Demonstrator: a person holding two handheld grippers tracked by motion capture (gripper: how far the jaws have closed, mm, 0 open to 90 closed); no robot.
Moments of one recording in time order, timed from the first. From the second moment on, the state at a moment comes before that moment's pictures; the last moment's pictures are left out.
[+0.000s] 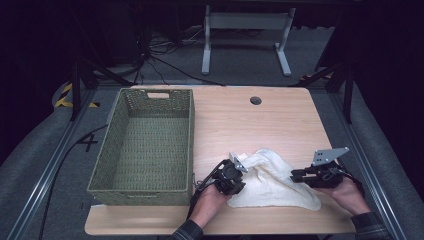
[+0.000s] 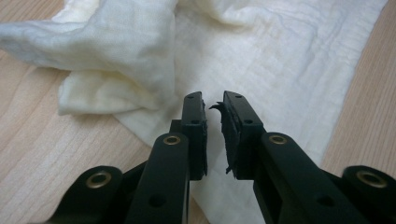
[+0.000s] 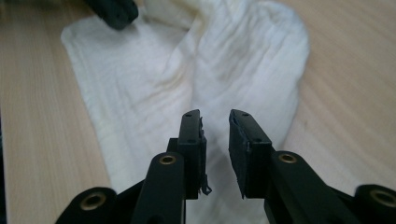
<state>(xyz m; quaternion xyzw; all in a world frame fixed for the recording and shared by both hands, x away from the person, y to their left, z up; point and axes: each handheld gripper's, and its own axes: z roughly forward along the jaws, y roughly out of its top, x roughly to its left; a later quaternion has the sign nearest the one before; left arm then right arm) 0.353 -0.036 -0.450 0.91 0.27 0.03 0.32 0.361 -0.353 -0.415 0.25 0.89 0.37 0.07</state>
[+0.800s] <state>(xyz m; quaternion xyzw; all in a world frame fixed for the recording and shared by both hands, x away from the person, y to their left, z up) 0.353 -0.036 -0.452 0.91 0.27 0.05 0.31 0.436 -0.280 -0.412 0.23 0.89 0.38 0.06</state>
